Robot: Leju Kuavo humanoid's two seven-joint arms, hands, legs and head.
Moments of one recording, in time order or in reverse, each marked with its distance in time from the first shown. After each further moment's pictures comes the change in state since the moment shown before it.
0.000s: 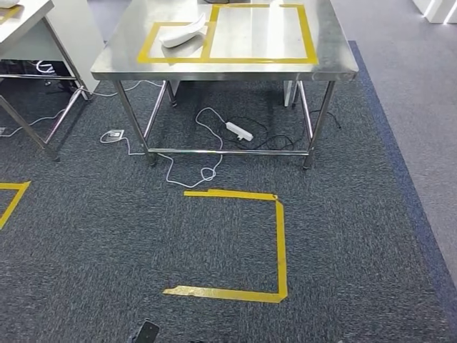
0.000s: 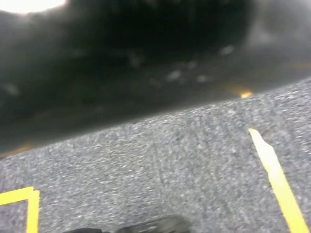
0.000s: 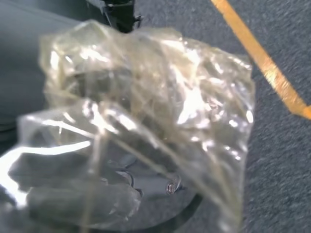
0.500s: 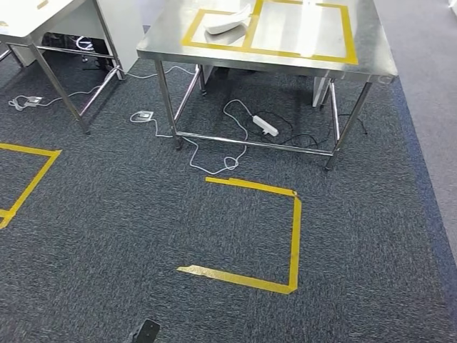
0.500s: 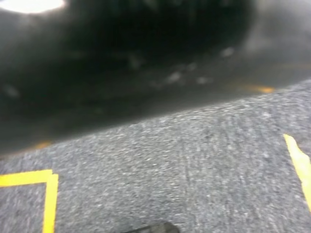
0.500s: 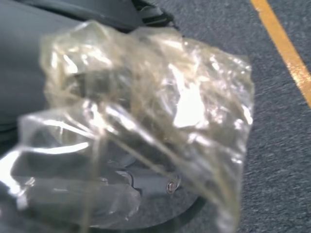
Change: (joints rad) left arm -0.002 -0.003 0.000 0.000 -0.004 0.002 -0.016; right arm 0.011 -0.003 -0.002 0.000 0.008 0.001 -0.006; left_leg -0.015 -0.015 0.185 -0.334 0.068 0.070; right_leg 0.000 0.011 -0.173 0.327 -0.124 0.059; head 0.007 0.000
